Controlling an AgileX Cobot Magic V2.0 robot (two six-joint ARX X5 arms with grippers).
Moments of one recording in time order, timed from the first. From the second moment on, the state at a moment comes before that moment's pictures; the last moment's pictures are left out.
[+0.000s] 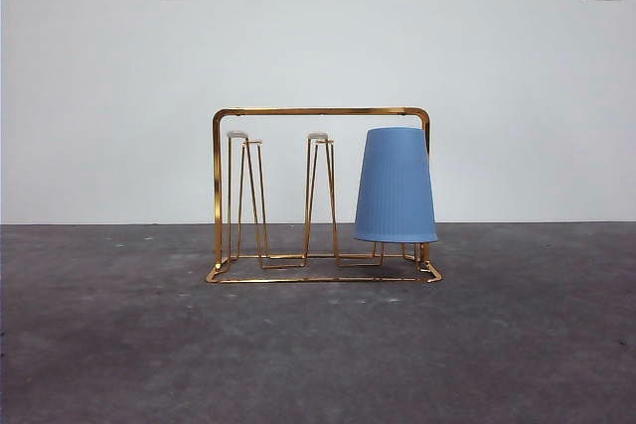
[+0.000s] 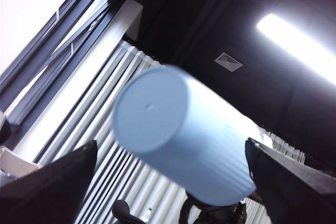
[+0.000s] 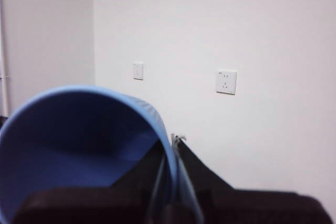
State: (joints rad) left arm -1.06 1.31 1.24 0.74 0.27 -0.84; right arm 0.84 0.82 1.66 -0.63 0.01 -0.10
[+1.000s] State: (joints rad) left arm -1.06 1.35 1.24 0.91 0.23 -0.91; right arm 0.84 0.89 1.66 -0.63 -0.03 -0.12
